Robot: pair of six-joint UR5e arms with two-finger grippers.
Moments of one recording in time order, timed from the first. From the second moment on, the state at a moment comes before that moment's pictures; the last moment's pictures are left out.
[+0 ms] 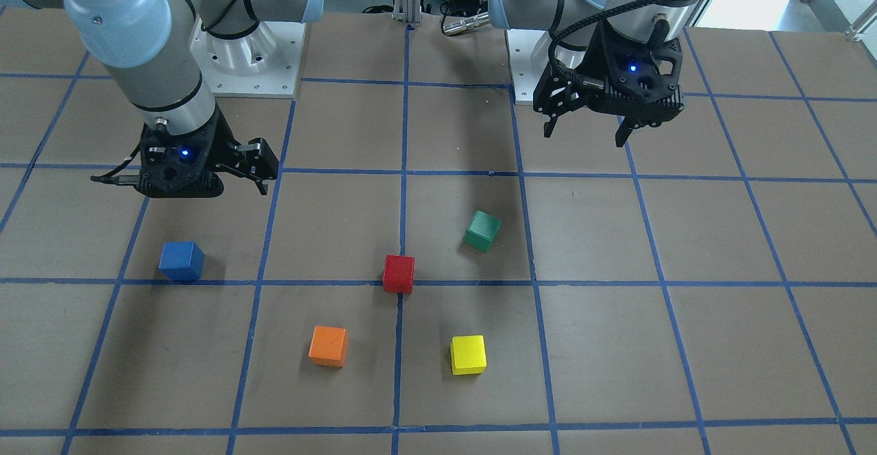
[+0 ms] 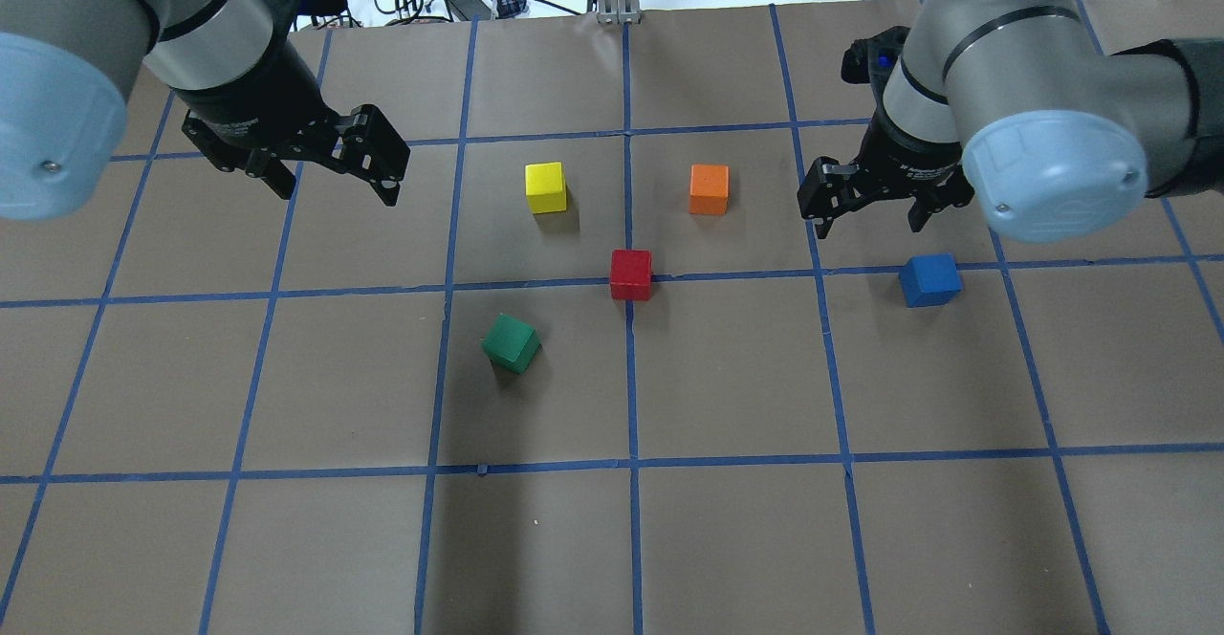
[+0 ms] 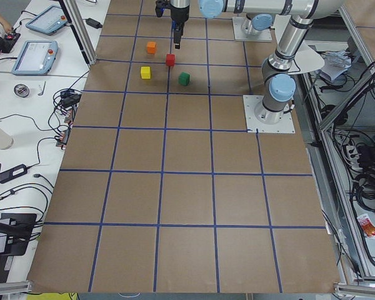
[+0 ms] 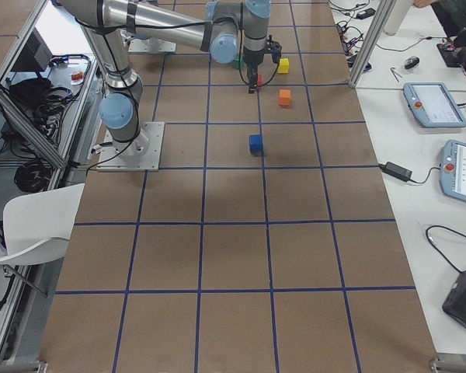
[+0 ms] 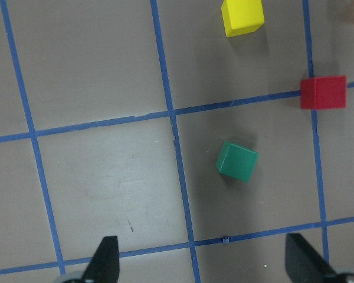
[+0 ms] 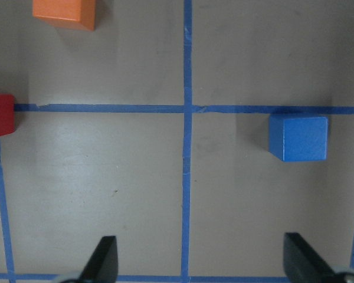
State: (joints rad) left arm -1.59 -1.53 -1.63 -1.51 1.56 0.11; right arm 1.59 -1.49 1.80 -1.86 -1.57 -0.03
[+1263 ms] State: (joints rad) left arm -1.58 -1.48 -1.73 -1.45 1.56 0.10; right arm 1.87 -1.21 1.72 -2.16 -1.57 0.36
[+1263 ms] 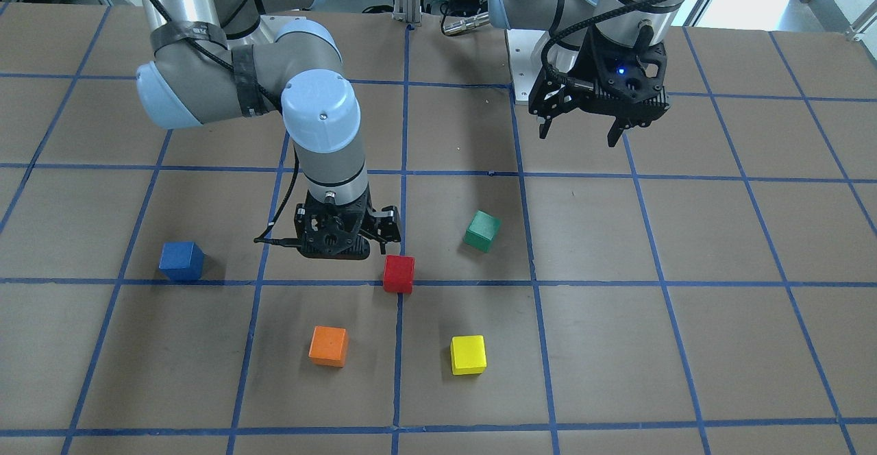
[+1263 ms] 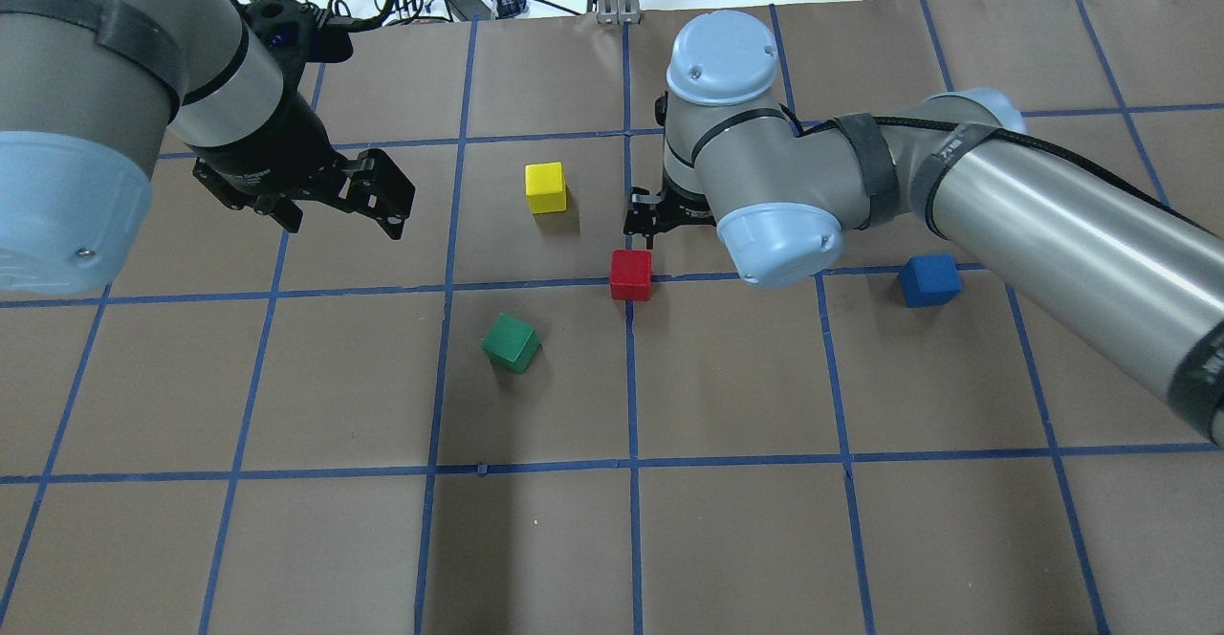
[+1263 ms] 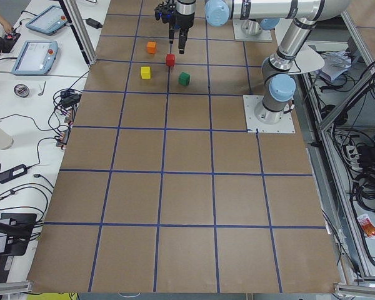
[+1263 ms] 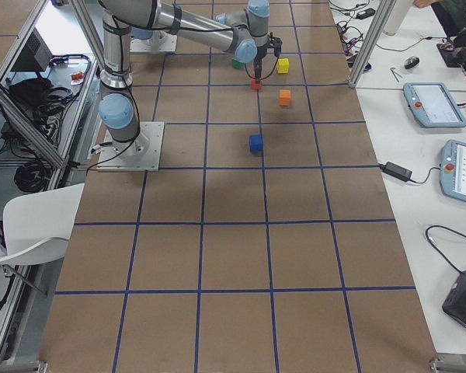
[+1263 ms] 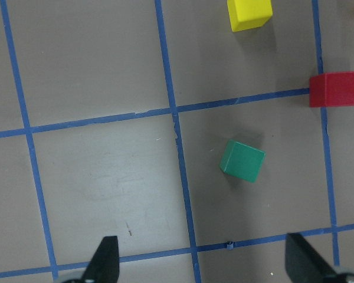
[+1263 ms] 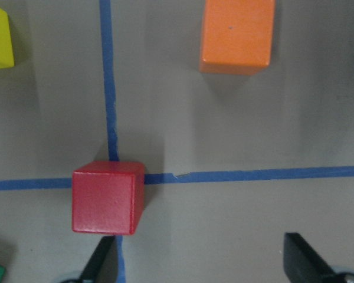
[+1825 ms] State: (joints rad) left arm -1.58 -1.48 -1.74 -1.45 1.56 0.10; right arm 1.93 -1.09 1.66 -2.17 -1.56 0.51
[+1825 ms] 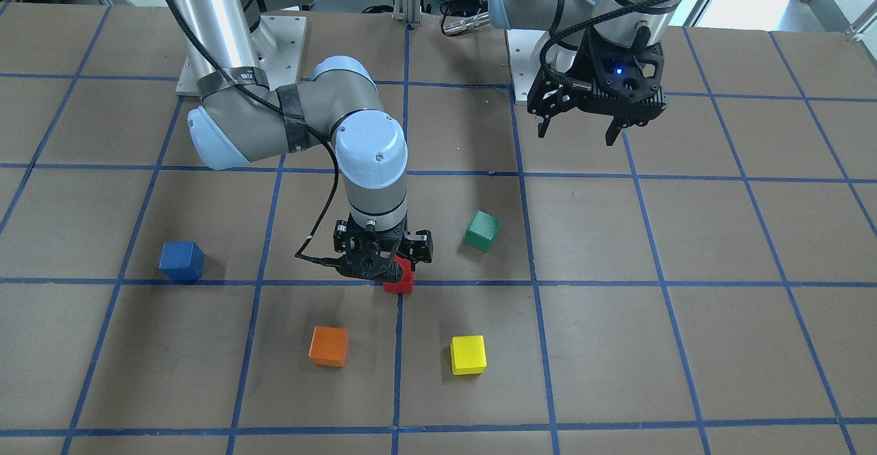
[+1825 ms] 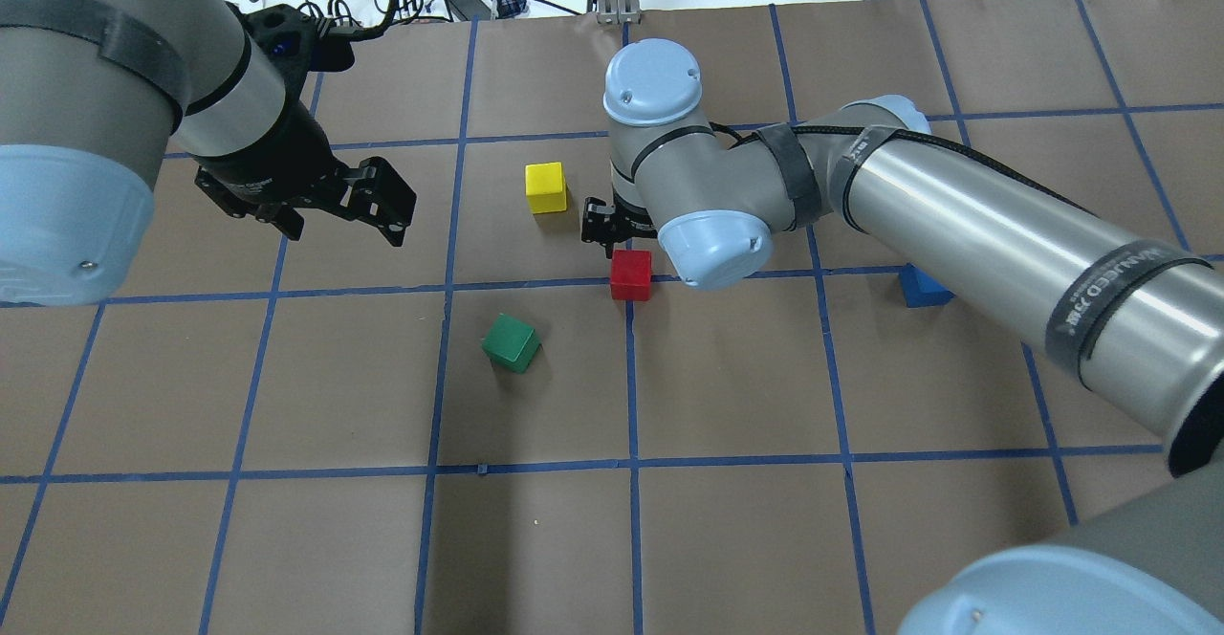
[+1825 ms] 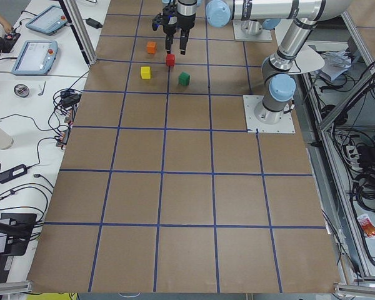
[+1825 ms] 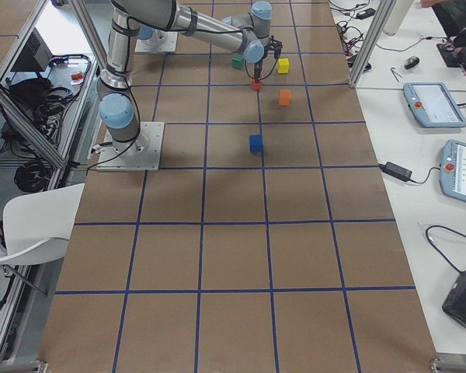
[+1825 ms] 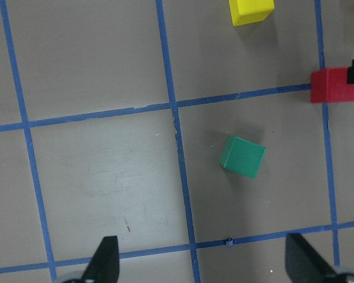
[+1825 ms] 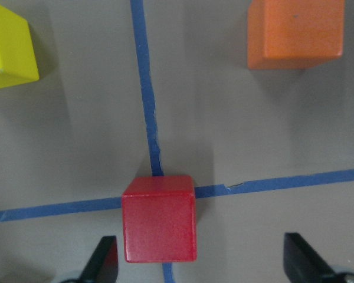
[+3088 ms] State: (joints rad) left arm -1.58 -1.48 -1.74 -1.45 1.56 0.10; right arm 1.93 -1.04 1.66 -2.19 -1.48 0.56
